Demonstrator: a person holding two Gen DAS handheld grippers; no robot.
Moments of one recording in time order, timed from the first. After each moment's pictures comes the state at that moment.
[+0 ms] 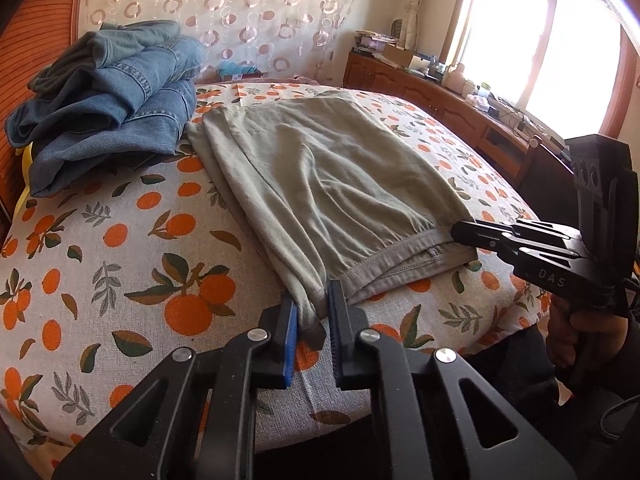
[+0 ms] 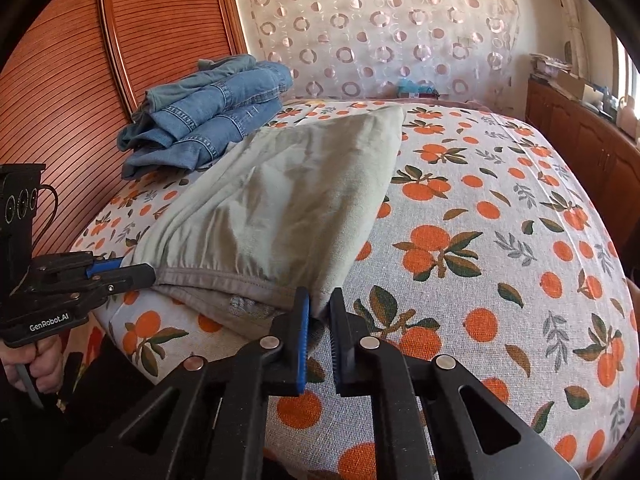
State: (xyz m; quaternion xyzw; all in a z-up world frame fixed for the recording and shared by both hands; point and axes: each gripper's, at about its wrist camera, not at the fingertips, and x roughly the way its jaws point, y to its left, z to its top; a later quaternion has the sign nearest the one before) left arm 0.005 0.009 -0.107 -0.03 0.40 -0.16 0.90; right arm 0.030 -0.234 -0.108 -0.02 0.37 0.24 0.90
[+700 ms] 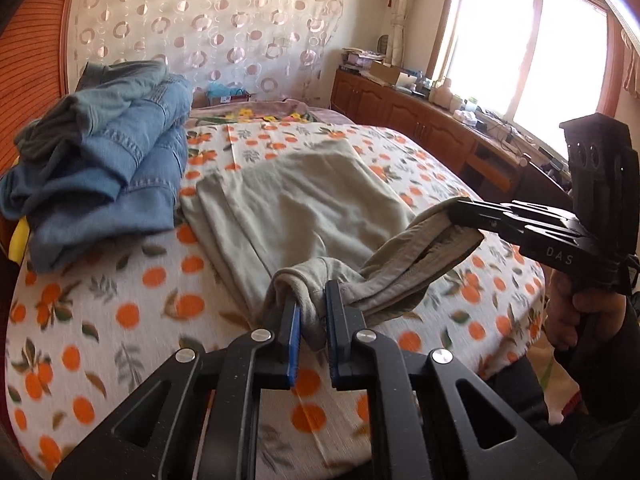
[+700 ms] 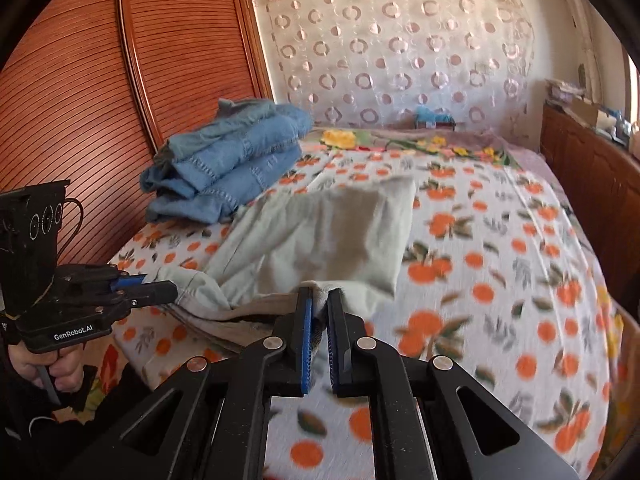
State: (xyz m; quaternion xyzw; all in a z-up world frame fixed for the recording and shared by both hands) left arm 0.046 0.022 -0.072 -0.04 0.36 -0.18 0.91; right arm 0.070 -0.235 -0.049 -0.02 0.32 0.27 0.91
